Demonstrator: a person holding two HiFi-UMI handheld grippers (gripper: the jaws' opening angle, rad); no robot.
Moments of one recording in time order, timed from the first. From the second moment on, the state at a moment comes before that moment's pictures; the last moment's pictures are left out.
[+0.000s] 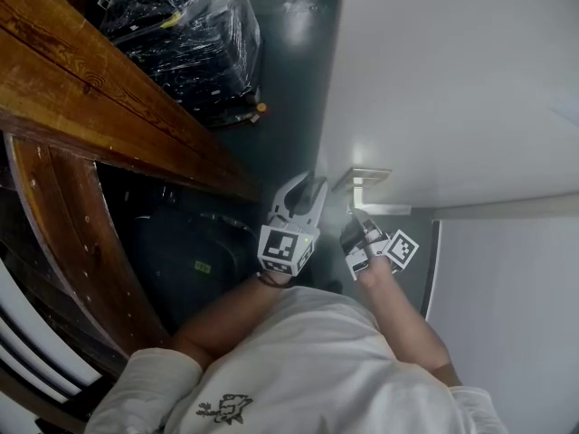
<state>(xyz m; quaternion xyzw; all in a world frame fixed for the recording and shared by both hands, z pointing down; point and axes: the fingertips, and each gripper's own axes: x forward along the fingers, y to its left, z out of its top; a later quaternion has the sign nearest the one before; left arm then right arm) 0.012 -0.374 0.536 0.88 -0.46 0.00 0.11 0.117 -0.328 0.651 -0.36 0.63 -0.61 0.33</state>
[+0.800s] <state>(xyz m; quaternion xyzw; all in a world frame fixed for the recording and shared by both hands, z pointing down) 0.002 -0.354 0.544 0.86 -0.49 0.01 0.12 0.110 -0.295 0.642 -0.36 0.66 -0.60 0.27</state>
